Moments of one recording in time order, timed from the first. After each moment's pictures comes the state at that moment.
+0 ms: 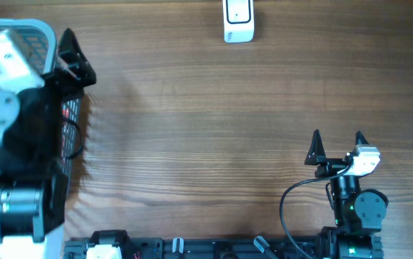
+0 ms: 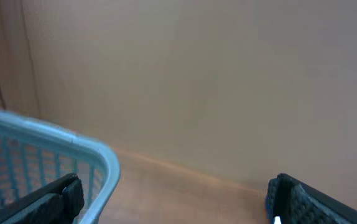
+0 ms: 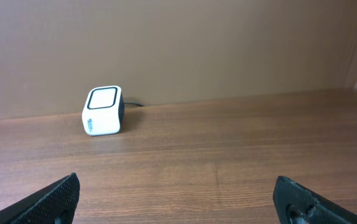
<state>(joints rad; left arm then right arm) 0.01 0.95 1.29 -0.47 -0.16 -0.23 -0.08 0.03 0.01 0.00 -0.07 0.09</state>
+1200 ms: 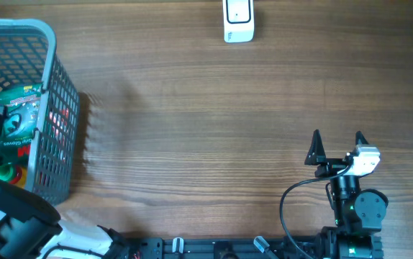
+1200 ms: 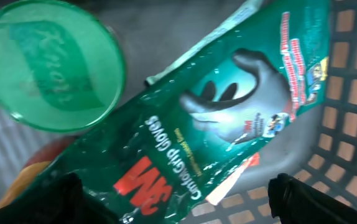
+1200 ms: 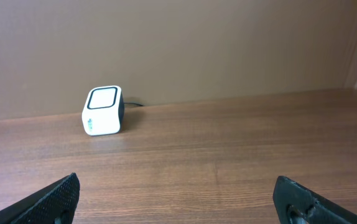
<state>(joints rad) 0.84 1.76 1.55 -1.13 0.12 -0.61 -0.08 0.03 0.01 0.00 -0.07 0.09</state>
